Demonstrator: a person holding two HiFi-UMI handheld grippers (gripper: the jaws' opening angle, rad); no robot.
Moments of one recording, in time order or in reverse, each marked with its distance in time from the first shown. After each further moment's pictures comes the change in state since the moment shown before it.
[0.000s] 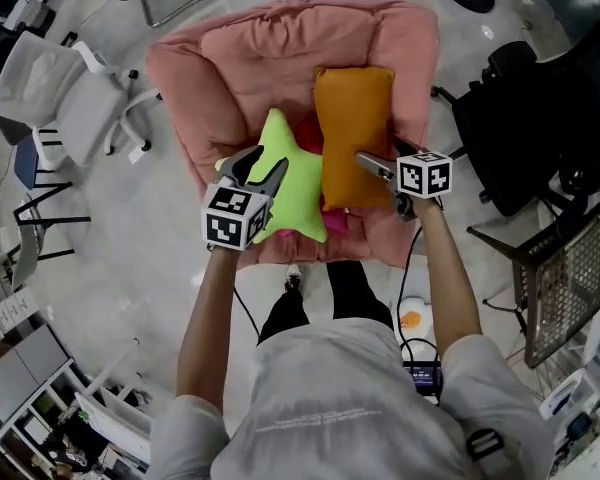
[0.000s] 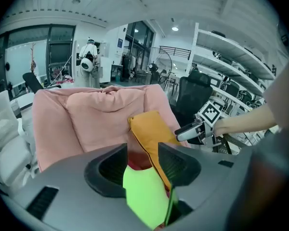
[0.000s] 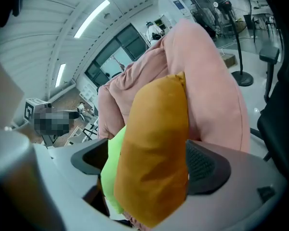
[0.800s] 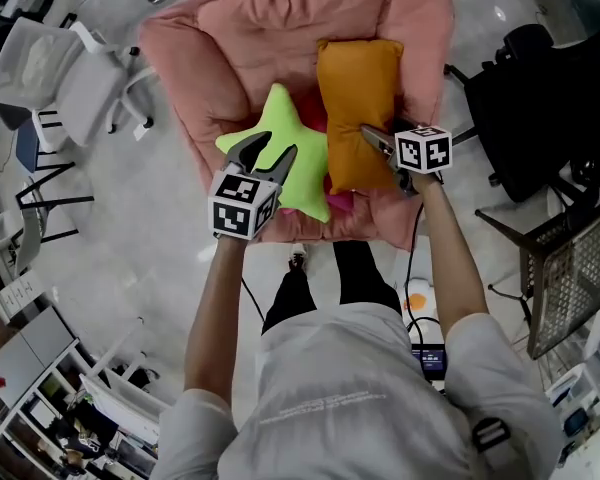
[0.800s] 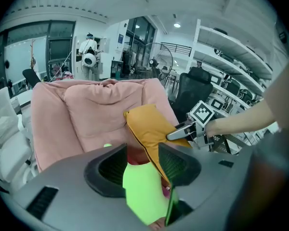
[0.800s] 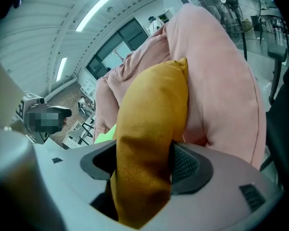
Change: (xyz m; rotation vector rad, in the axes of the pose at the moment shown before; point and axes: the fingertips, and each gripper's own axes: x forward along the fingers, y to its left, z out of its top) left arm 0.005 -0.012 -0.020 -0.015 0.042 0.000; right arm 0.030 -0.009 -0.012 -0.051 0.047 -0.002
